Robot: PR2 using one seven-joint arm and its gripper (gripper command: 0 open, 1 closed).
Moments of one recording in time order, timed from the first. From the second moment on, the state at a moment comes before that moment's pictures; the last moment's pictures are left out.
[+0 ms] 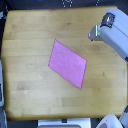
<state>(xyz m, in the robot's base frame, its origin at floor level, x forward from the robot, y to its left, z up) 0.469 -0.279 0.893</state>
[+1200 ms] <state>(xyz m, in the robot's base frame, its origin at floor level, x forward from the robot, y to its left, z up) 0.375 -0.183 0.820</state>
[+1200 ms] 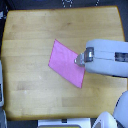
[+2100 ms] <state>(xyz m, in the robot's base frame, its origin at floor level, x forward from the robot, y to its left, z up) 0.355 -0.191 0.749</state>
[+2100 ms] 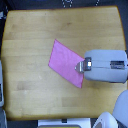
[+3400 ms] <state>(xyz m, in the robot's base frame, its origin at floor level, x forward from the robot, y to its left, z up) 0.360 -0.210 0.723</state>
